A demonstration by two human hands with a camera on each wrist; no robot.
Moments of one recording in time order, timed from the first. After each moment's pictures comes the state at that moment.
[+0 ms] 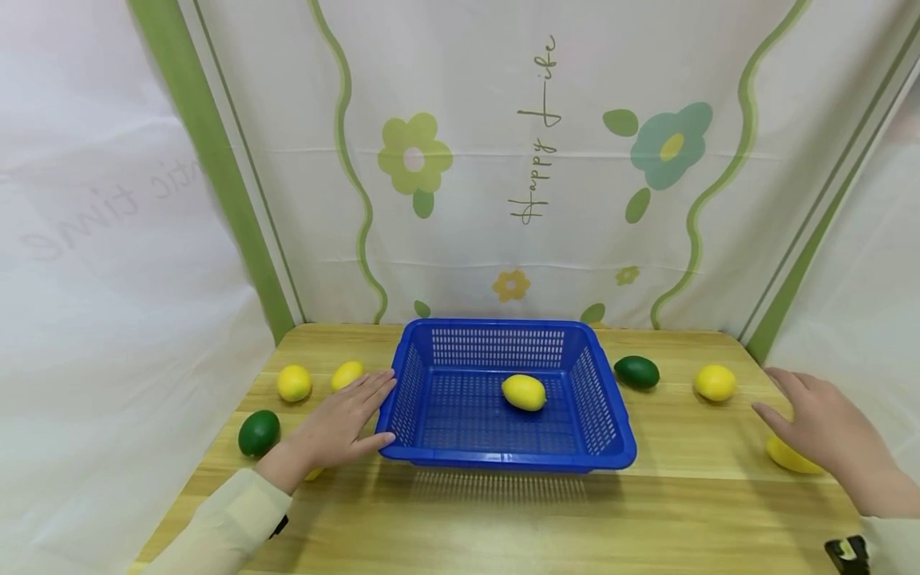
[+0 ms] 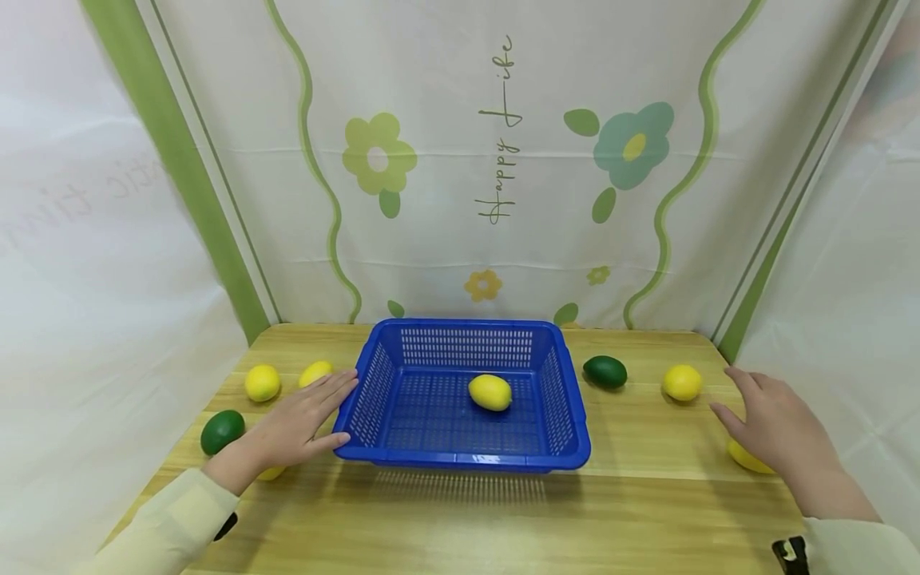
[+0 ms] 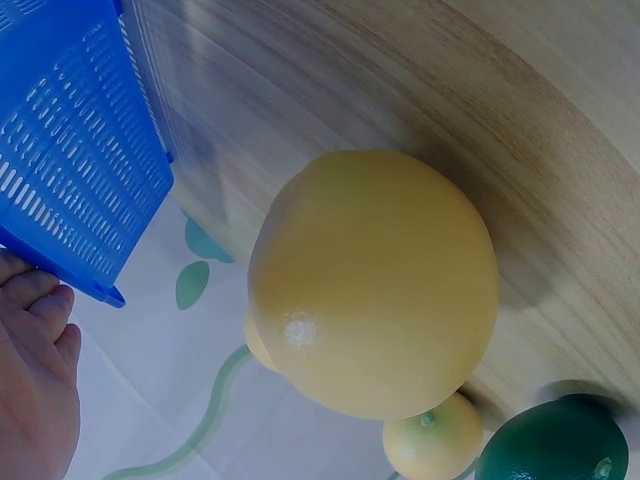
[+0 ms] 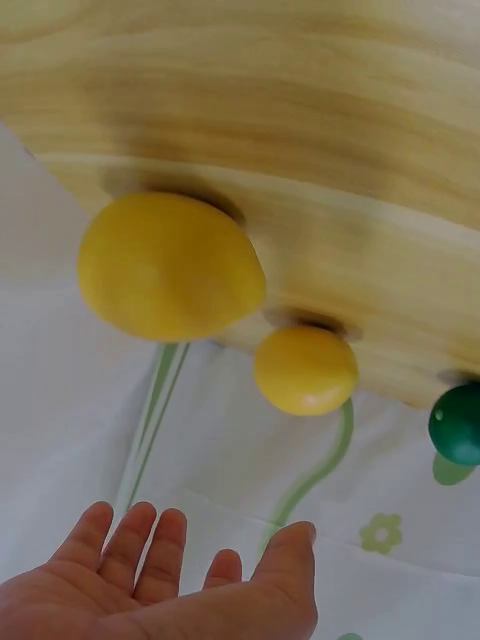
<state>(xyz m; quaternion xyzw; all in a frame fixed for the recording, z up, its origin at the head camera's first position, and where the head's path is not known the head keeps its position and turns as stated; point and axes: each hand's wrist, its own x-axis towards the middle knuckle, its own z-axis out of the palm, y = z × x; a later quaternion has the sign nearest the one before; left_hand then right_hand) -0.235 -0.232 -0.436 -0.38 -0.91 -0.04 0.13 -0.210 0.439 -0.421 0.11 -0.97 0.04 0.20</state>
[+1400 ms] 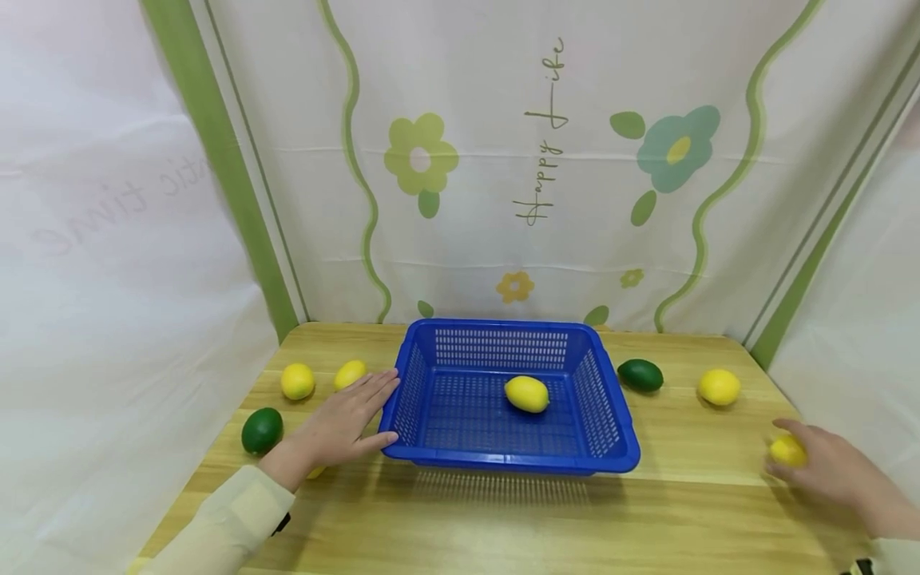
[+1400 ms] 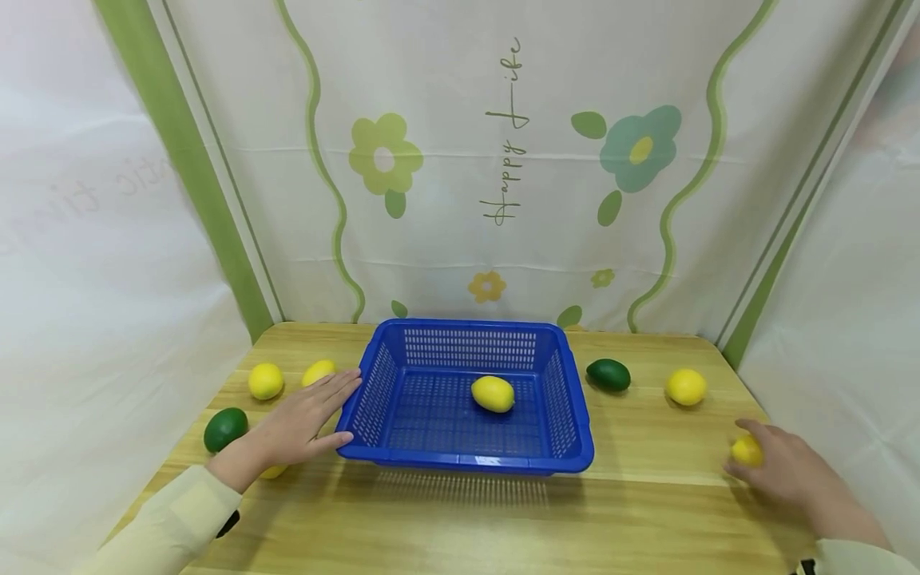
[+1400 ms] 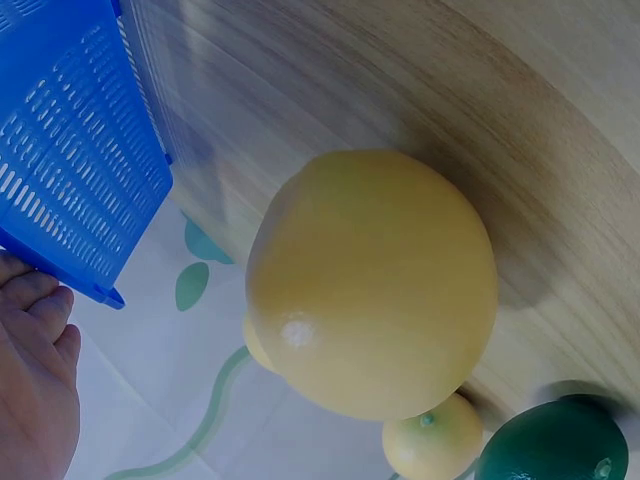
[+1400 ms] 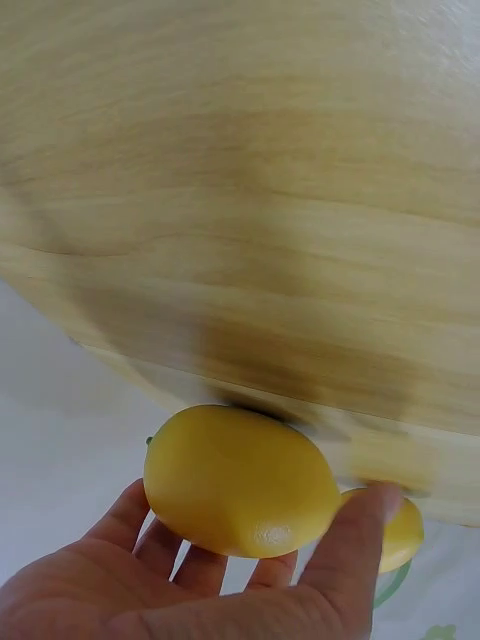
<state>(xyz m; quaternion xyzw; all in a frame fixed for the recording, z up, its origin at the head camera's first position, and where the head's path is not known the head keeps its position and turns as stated) -0.234 -0.232 -0.434 -0.38 -0.92 -0.04 0.12 -0.208 0.492 -0.481 0.10 -0.99 0.10 0.04</state>
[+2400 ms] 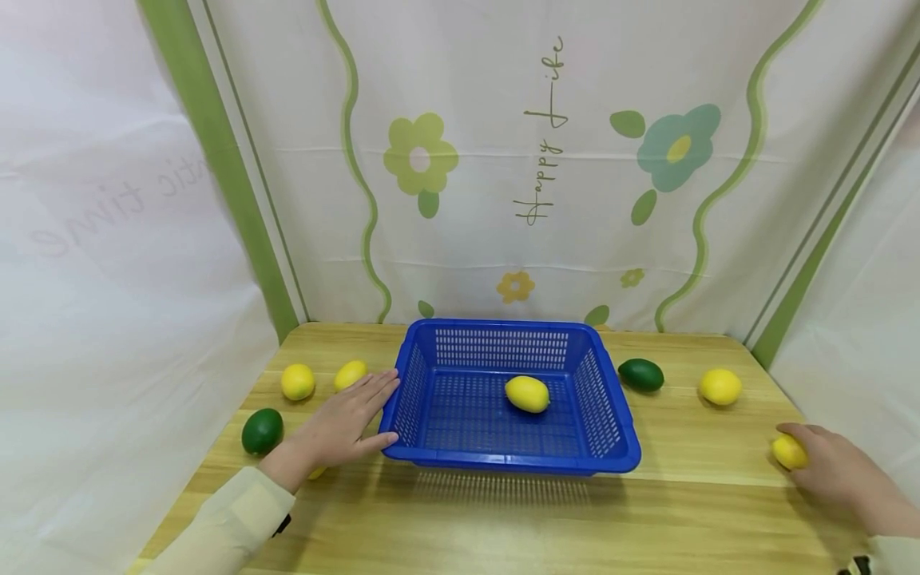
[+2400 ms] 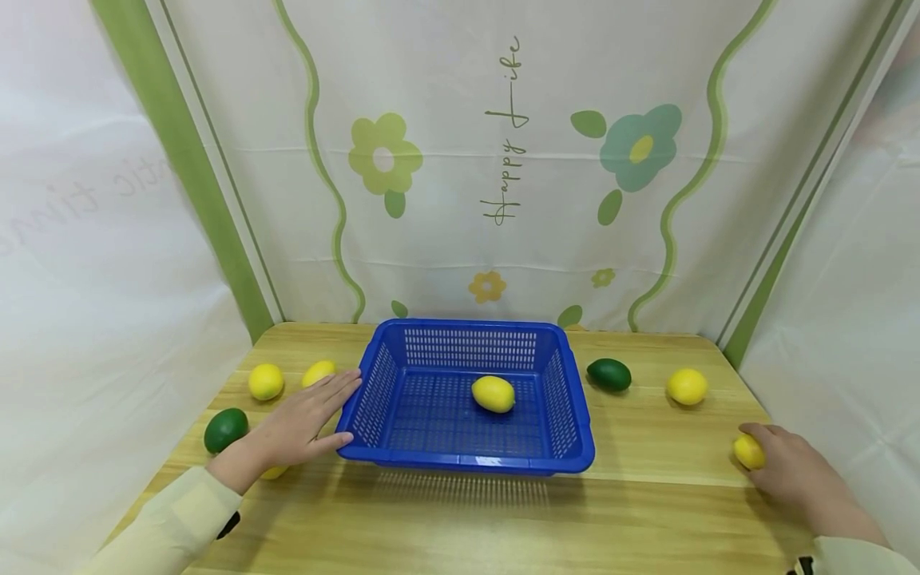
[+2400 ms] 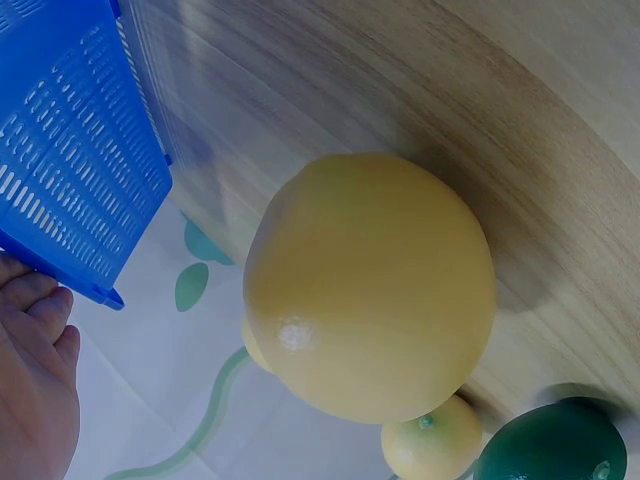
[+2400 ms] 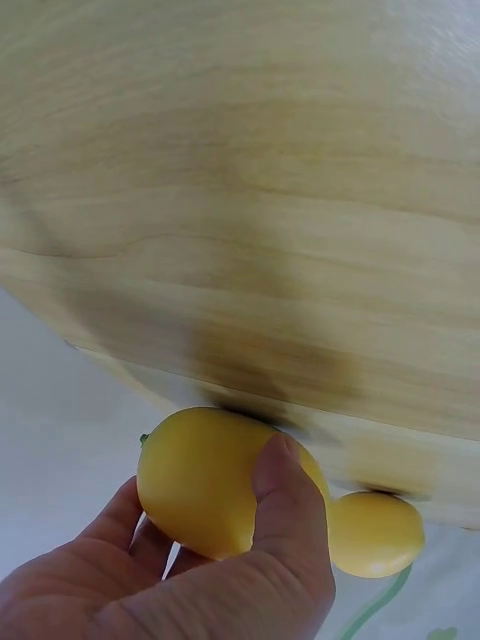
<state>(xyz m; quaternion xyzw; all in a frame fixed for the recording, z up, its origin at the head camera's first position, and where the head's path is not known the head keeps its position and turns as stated) -0.234 -0.232 -0.434 -0.38 -0.92 -0.04 0.12 -0.210 0.494 -0.481 0.09 -0.99 0.08 0.02</state>
